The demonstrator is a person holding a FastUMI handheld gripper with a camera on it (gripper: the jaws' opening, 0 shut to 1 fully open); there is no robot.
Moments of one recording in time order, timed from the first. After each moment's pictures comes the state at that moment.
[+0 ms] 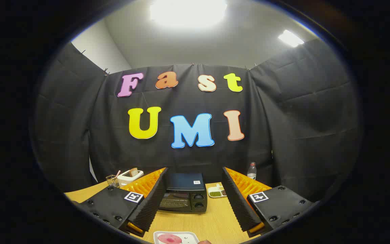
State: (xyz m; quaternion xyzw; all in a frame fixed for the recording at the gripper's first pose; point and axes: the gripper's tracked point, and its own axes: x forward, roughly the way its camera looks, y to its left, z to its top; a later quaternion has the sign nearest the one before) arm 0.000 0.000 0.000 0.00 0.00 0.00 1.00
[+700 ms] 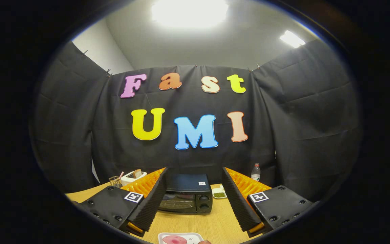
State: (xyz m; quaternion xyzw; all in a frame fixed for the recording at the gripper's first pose) arm 0.004 0.016 0.002 0.00 0.00 0.01 1.00
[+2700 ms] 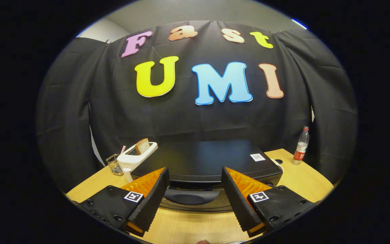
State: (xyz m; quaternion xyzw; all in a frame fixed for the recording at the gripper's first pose) arm 0.190 0.140 -0.168 0.01 0.18 0.06 0.98
